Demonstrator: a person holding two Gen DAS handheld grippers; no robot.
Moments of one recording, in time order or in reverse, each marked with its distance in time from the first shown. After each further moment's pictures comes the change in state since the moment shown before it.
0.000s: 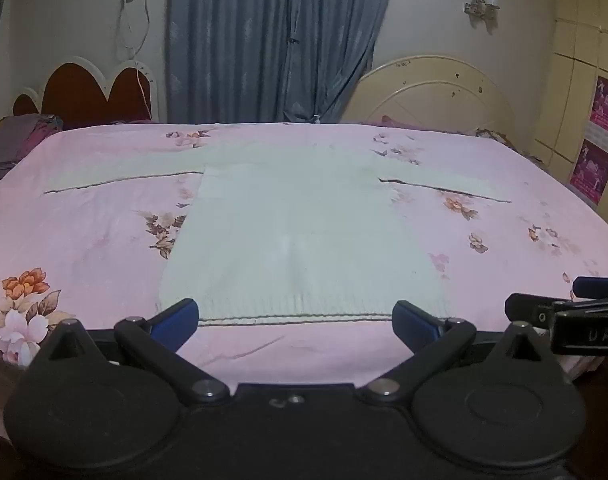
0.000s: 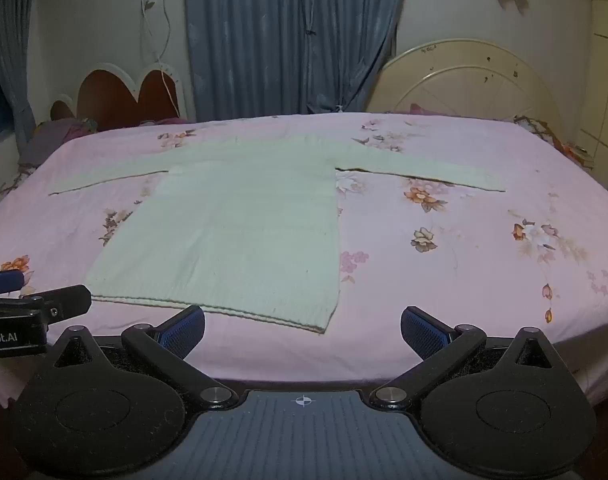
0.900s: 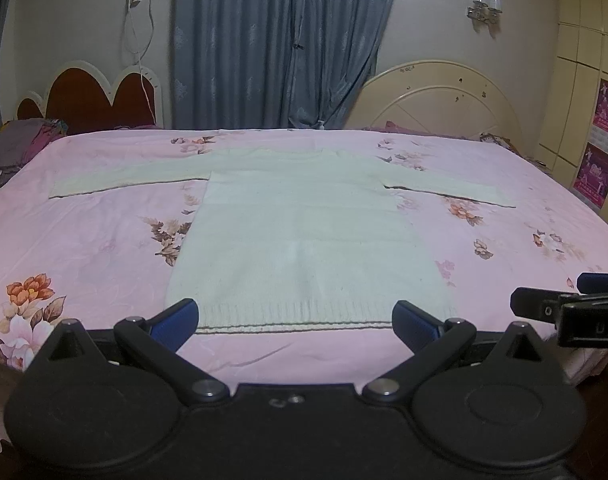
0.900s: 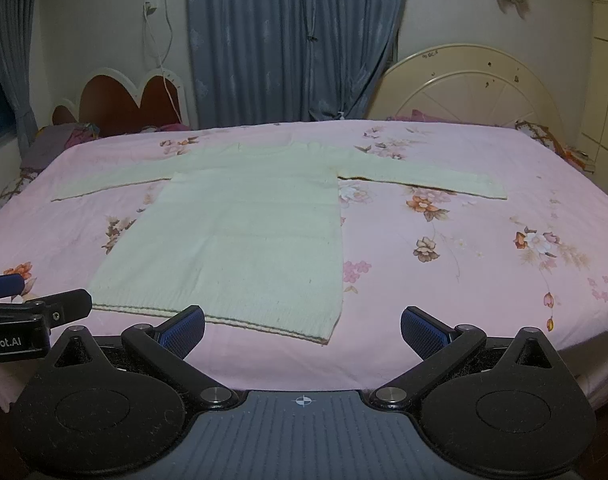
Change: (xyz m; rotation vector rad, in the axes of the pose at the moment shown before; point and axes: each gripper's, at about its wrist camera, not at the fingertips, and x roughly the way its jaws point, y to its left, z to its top) left arm -0.002 0.011 0.011 -0.006 -0.005 0.014; right arm -0.002 0.004 0.005 -0.002 -0.016 0.002
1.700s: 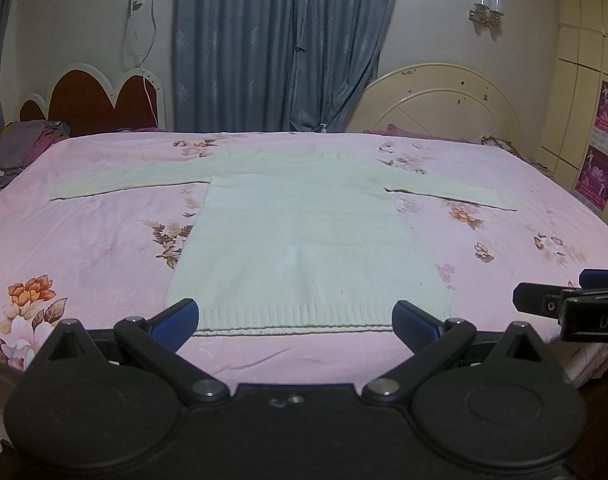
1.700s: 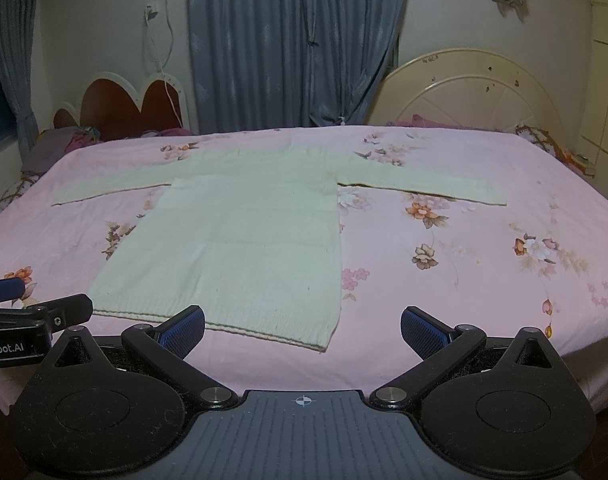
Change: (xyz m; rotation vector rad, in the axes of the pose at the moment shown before) left arm 0.002 -0.003 -0.002 0.001 -0.010 0.008; right arm 0.000 -0.001 0.009 -0.003 -0.009 0.003
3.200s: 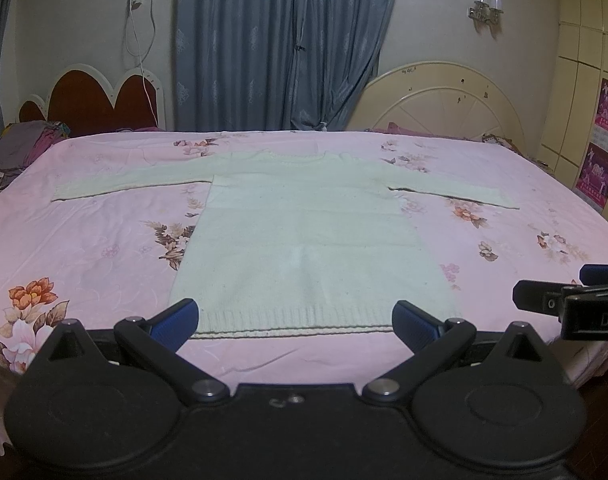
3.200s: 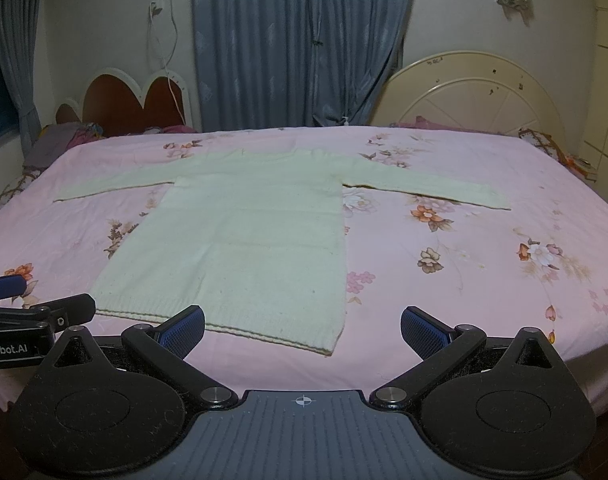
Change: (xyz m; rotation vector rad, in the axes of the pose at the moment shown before) left arm 0.002 0.004 -0.001 0.003 -0.001 0.003; right arm 0.000 0.003 -0.001 -0.012 -0.002 0.003
